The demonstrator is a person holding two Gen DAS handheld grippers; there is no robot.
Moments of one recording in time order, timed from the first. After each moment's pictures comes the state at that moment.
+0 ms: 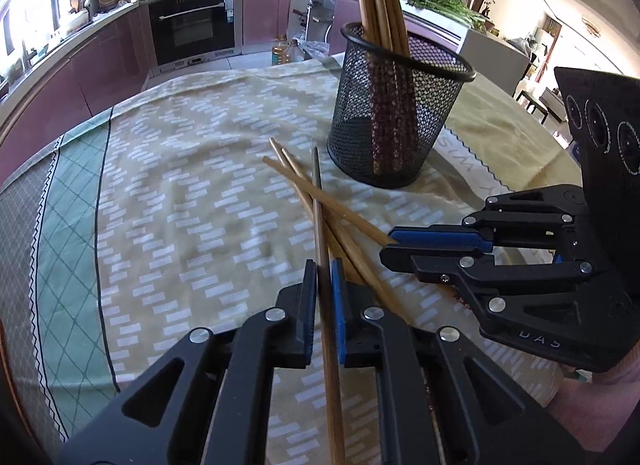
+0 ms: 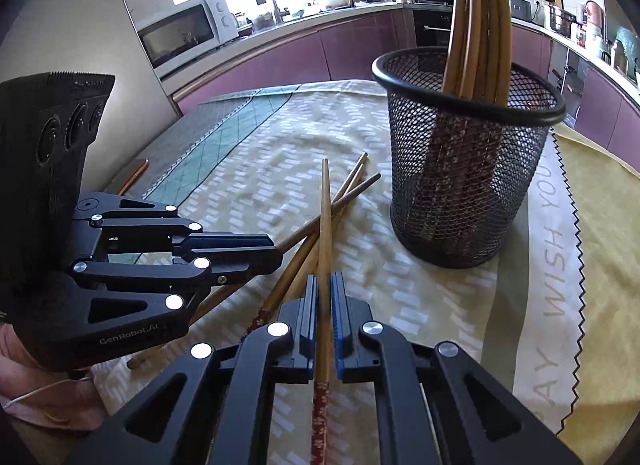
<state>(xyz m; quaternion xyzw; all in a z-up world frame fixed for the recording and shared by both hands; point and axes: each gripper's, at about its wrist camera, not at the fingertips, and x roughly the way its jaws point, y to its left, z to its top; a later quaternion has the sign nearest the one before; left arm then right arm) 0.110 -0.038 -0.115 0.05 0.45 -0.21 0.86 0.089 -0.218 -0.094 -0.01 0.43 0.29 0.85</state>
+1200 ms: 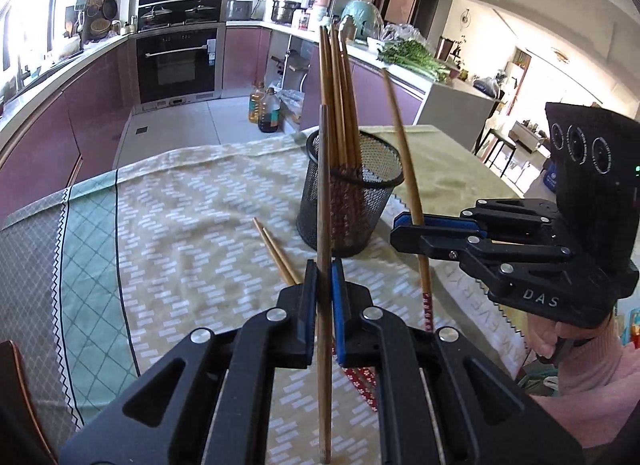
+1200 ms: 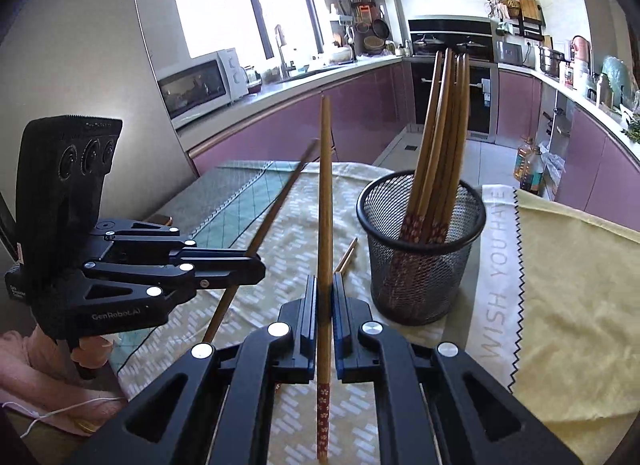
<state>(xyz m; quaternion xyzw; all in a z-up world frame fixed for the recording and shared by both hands) 0.092 -0.025 -0.040 0.01 0.37 -0.27 0.89 0.064 -0.254 -0.023 0.02 0.33 0.30 0.89</state>
